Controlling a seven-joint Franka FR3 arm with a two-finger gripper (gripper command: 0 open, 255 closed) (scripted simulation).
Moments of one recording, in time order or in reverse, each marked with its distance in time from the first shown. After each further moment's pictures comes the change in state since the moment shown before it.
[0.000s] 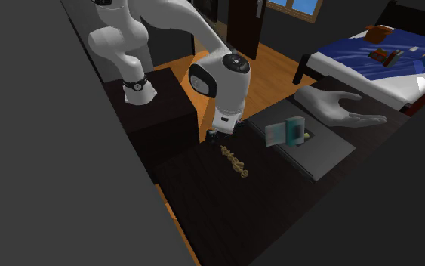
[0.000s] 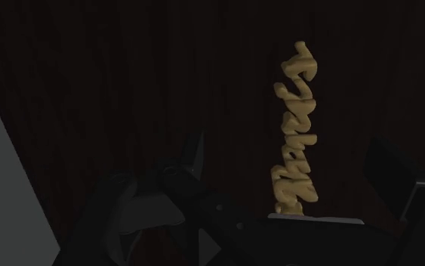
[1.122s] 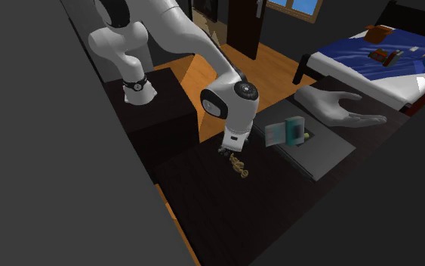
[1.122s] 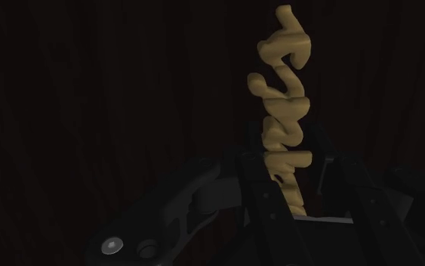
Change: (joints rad) arm 0.042 0.204 -0.017 0.137 -0.032 0.053 0.038
